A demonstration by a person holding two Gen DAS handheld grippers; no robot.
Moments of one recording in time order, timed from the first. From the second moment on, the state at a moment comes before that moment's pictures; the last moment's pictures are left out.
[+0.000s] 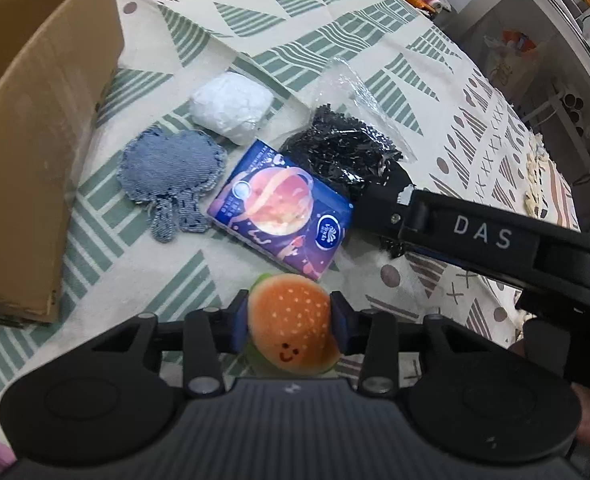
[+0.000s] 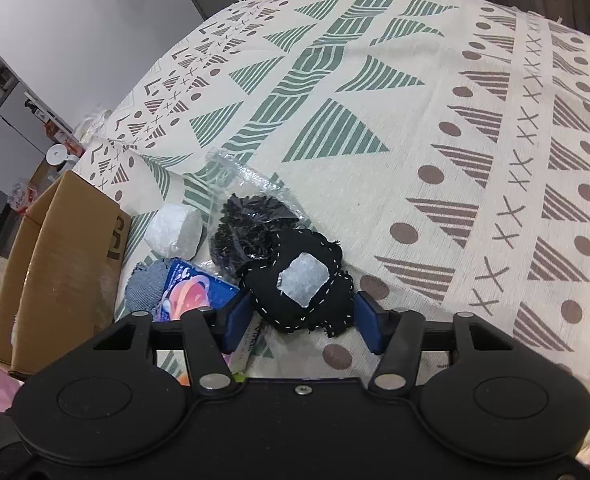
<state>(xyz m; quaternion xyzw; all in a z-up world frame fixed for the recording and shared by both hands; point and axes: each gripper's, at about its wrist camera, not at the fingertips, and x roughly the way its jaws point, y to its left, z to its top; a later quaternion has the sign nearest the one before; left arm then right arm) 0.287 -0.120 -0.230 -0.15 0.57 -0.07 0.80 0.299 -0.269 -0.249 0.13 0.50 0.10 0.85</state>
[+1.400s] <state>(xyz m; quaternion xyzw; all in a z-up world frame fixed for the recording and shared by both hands) 0.243 -0.059 -0.104 -0.13 0.43 -0.01 0.89 0.233 -0.243 -0.158 0.14 0.36 0.15 0.91</state>
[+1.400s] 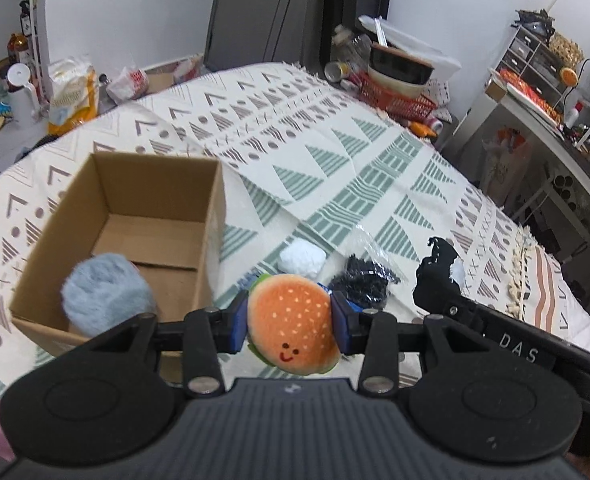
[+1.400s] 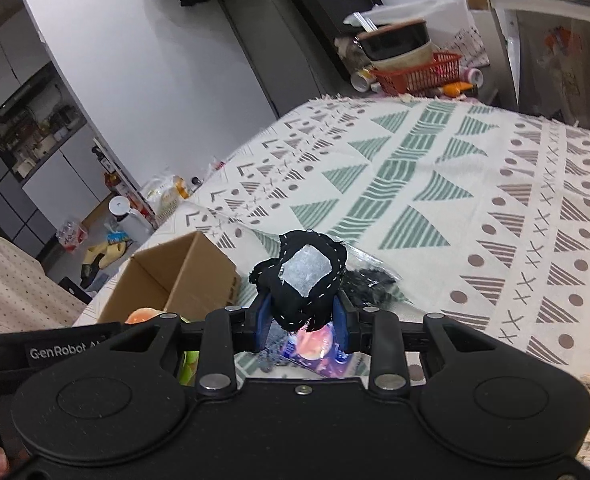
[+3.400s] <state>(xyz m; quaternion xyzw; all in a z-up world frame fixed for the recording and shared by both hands) 0.280 0.121 -0.128 -0.22 0.42 0.04 0.88 0.218 -0.068 -0.170 0.02 0.39 0.27 0.88</state>
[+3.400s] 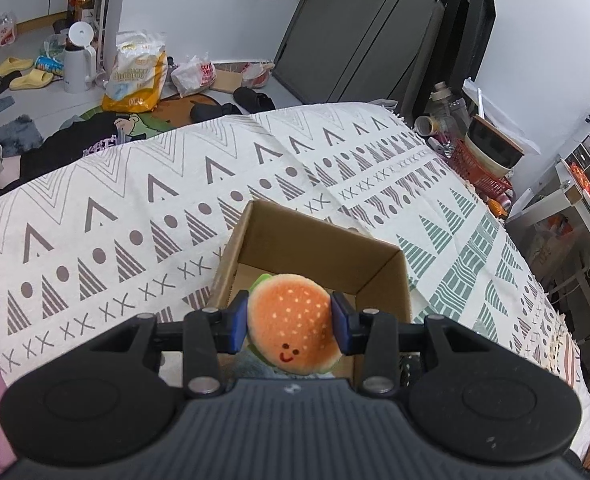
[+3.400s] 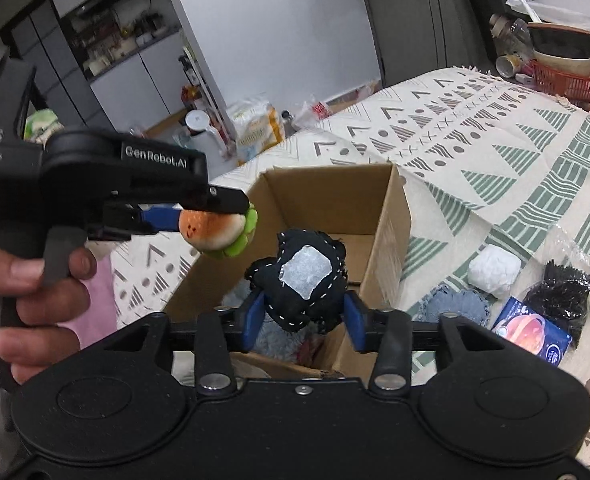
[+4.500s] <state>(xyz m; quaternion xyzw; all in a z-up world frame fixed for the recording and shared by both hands) 0.283 0.105 -0.125 -0.19 0.43 0.07 0.88 0.221 -0.094 -0.161 0.04 0.40 0.24 0.88</state>
